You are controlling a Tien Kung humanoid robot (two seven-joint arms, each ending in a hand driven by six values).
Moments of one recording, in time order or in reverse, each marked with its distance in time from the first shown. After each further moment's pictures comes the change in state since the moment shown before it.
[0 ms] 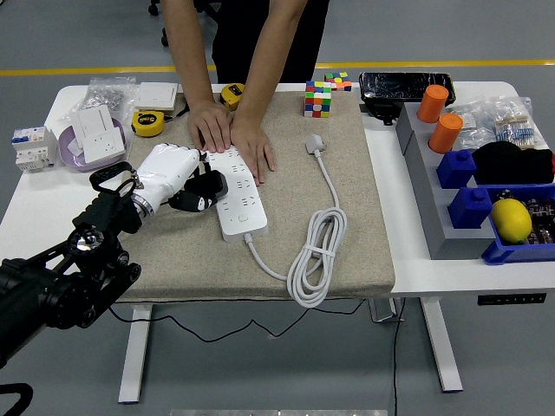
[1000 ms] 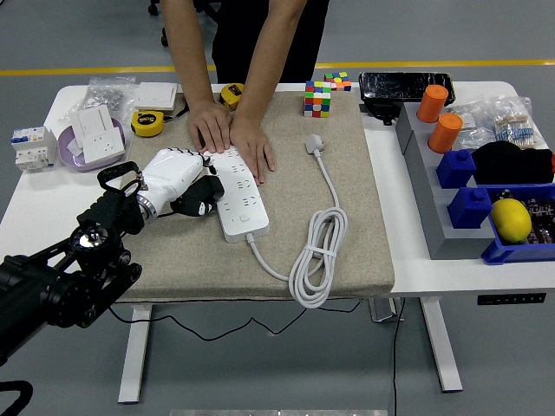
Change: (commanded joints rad) left arm -0.015 0.002 0.015 0.001 0.007 -0.062 0.011; right arm 0.000 -0.002 0.006 0.000 -0.005 0.005 0.003
